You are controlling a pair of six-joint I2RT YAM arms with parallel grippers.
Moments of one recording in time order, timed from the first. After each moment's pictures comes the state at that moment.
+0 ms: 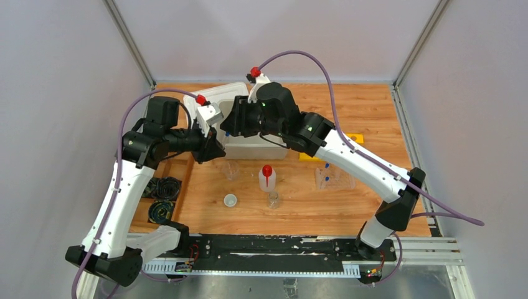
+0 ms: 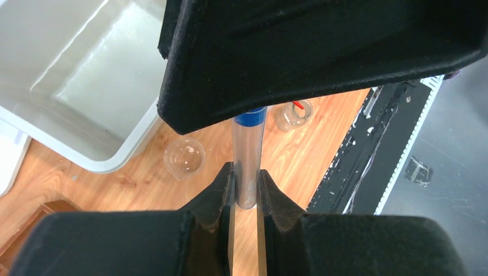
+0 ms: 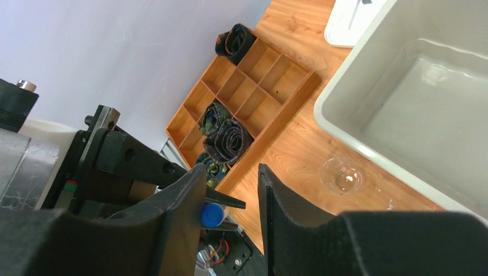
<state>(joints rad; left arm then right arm) -0.28 1.07 1.37 -1.04 0.70 0.35 1.00 1.62 1.79 -0.47 0.01 0.64</state>
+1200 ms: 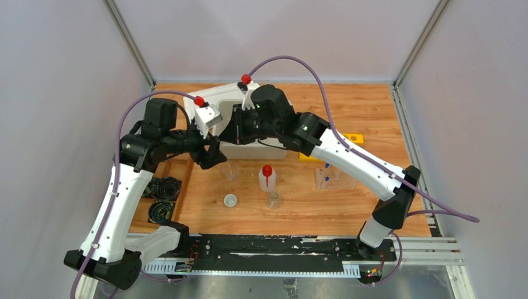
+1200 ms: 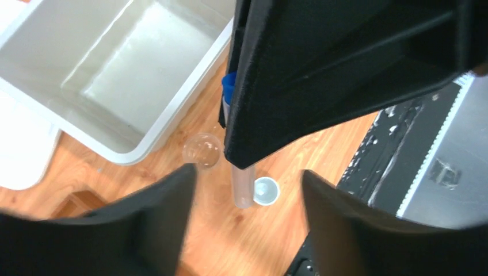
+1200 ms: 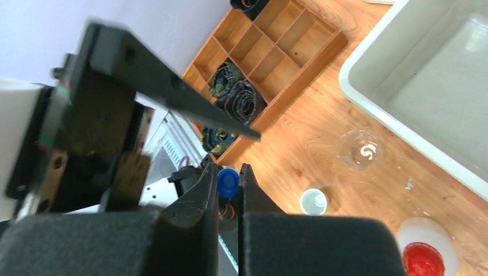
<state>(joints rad) -0.28 1.04 1.36 -1.04 0.63 0.39 1.00 1.65 1.82 -0.54 -0.14 0.62</state>
